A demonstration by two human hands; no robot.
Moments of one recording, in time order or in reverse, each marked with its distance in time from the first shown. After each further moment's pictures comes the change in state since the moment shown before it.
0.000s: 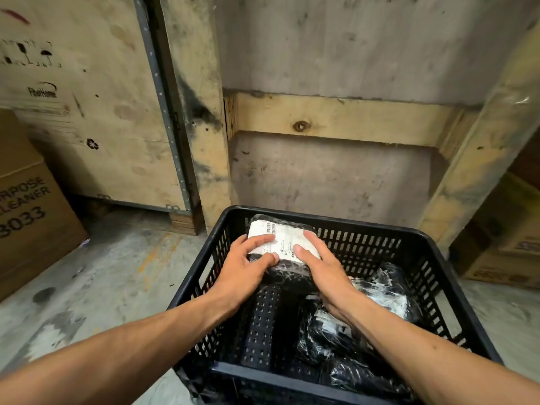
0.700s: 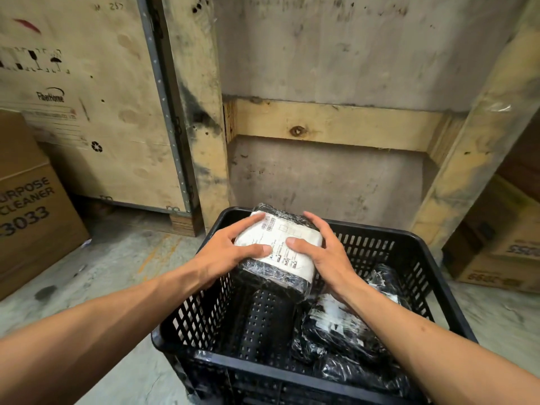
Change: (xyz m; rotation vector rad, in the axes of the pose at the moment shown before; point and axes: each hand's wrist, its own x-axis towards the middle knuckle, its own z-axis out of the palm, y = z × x) left_hand 0.014 0.028 -0.037 0.004 -0.235 0.025; right_hand 0.001 -0.031 -0.014 0.106 -0.068 -0.168
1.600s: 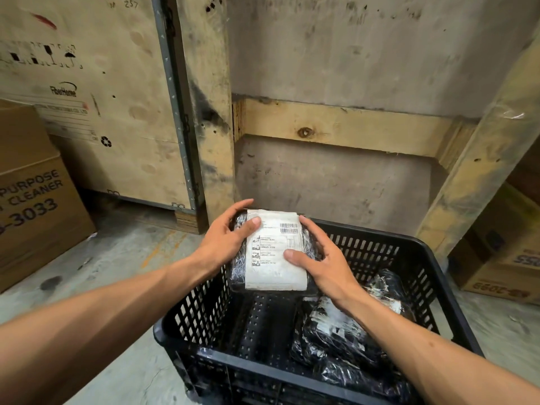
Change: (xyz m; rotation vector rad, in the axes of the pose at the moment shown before) left_hand 0.015 -0.006 -0.006 -0.145 0.206 0.046; right_hand -0.009 0.005 -0.001 -0.124 -0.138 -0.084
